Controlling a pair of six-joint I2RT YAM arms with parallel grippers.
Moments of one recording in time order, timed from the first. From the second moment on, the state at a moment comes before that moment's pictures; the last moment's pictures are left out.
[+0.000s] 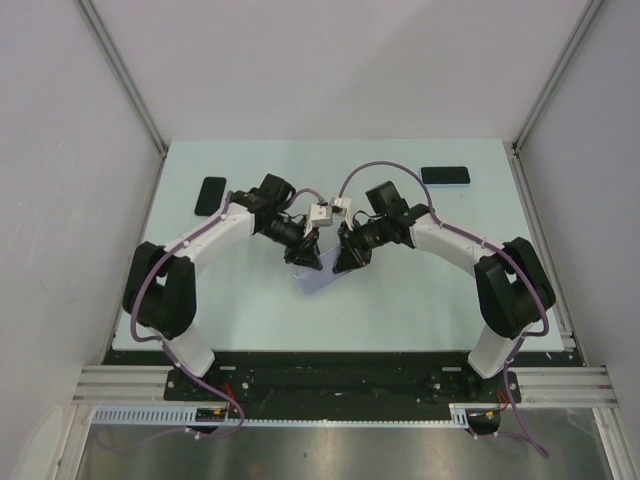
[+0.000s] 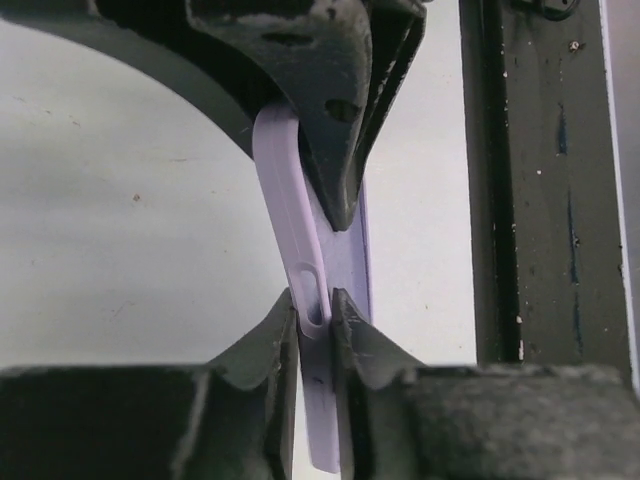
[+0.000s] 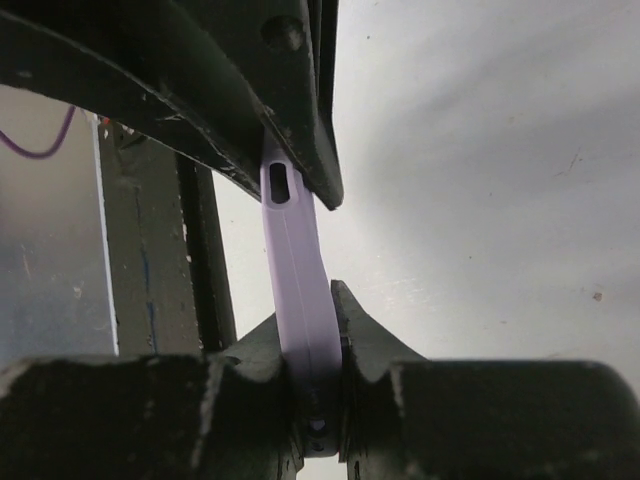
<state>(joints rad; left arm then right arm) -0.46 1.68 1.26 -0.78 0.95 0.78 0.57 1.72 1.20 -0.39 -0.91 -0.22</state>
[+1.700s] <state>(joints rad) -0.07 2.07 1.65 -0.64 0.68 0.11 0.39 1.67 1.20 -0.25 -0.75 -0.01</state>
